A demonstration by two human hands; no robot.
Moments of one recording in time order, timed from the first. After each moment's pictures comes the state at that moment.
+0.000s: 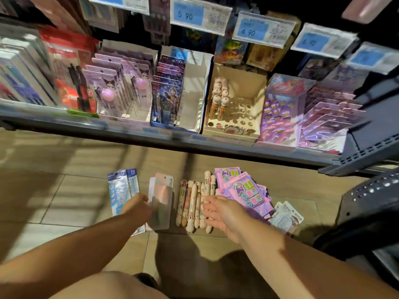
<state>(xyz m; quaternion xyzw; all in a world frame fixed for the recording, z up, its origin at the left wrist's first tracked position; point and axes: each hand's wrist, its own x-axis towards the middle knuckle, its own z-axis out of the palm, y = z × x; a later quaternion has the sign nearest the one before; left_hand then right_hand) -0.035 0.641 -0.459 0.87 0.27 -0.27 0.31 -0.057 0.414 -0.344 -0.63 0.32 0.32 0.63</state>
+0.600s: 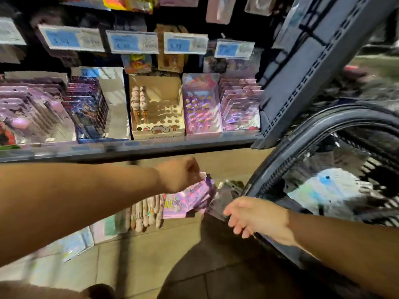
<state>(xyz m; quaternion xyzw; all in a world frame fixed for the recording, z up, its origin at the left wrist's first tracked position) -0.035 0.407 -0.241 0.91 -0.26 -0.26 0.21 -0.164 0.224 -0.231 -0.70 0.24 0.35 0.57</state>
